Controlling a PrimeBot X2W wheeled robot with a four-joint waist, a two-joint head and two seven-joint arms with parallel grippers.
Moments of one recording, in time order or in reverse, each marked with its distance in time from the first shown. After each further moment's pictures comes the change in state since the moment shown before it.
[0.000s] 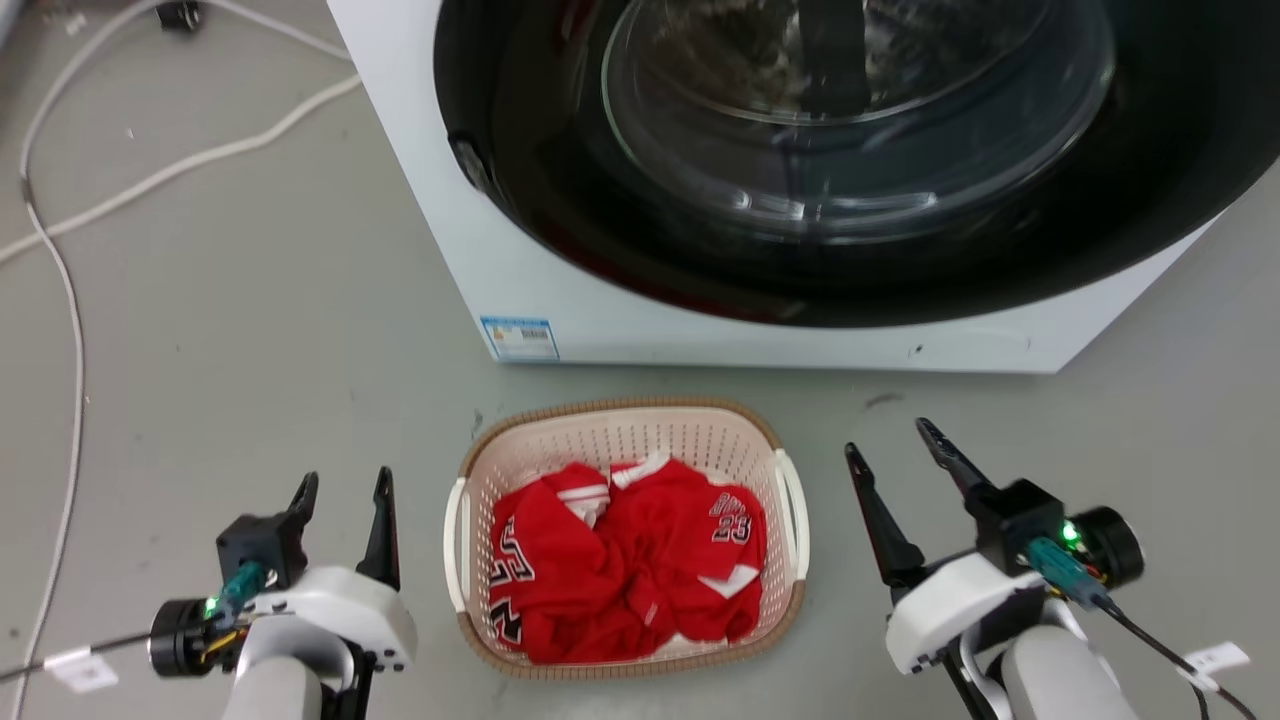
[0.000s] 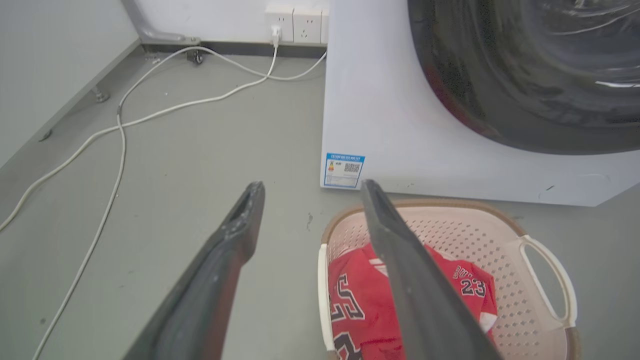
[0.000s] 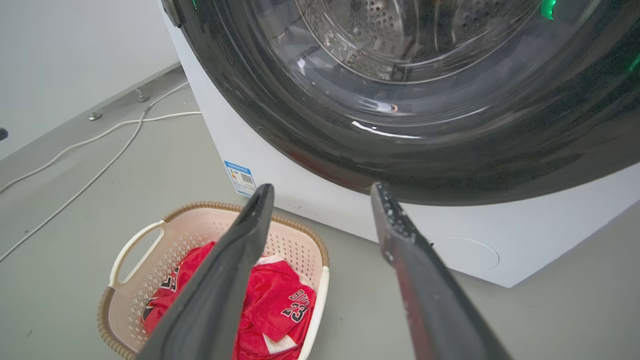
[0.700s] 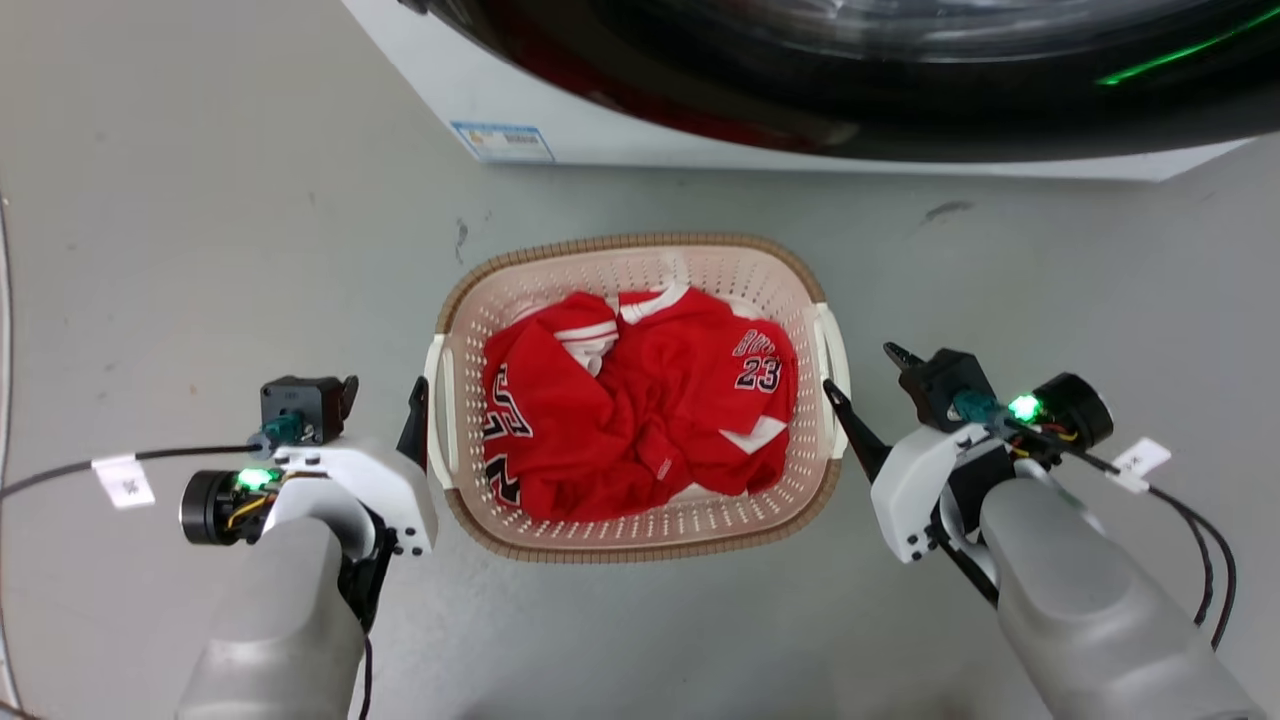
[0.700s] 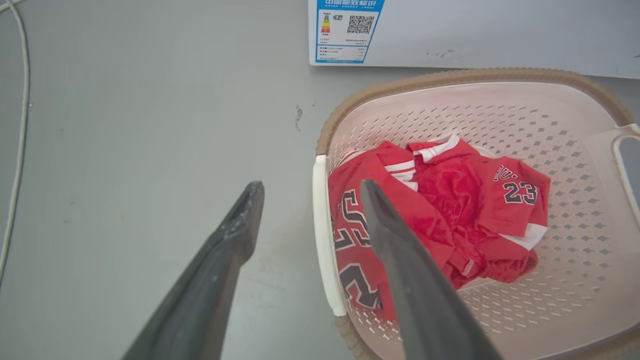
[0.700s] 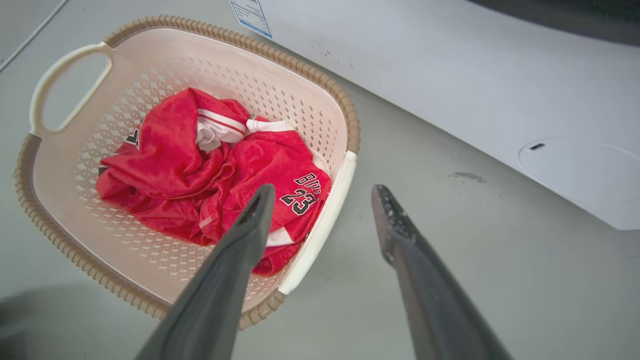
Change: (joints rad) left arm -0.391 0.067 -0.174 0.467 -0.088 -0.010 0.000; right arm -0.460 -0.062 0.244 0.586 0.033 0.000 0.000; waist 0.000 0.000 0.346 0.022
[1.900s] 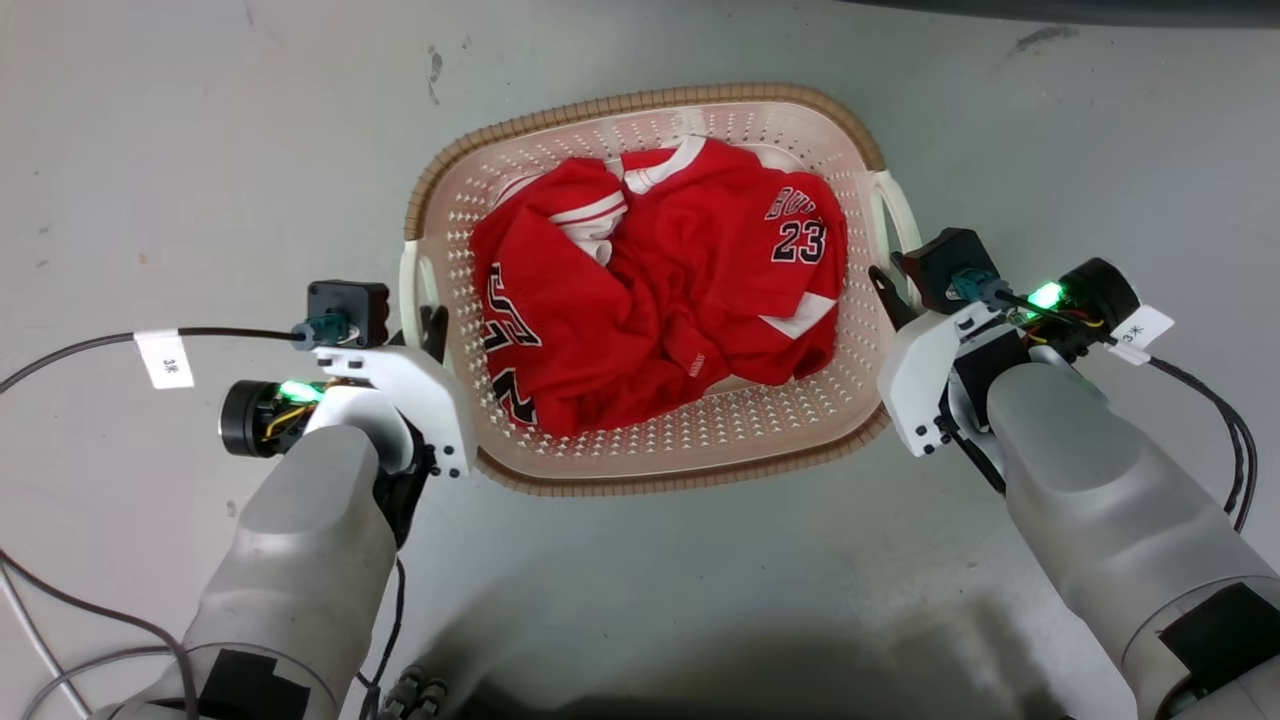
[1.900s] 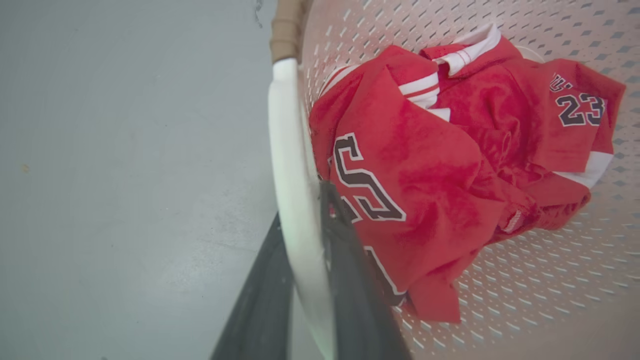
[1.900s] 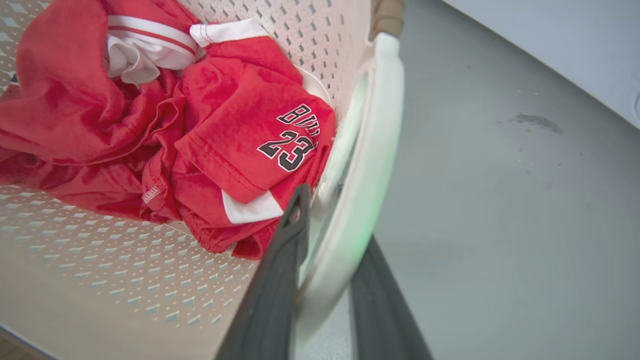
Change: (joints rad) left arm -0.269 -0.018 -0.275 0.263 -0.215 -0.002 0.017; right arm -0.316 0.009 0.251 0.303 0.180 0.000 0.013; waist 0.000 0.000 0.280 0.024
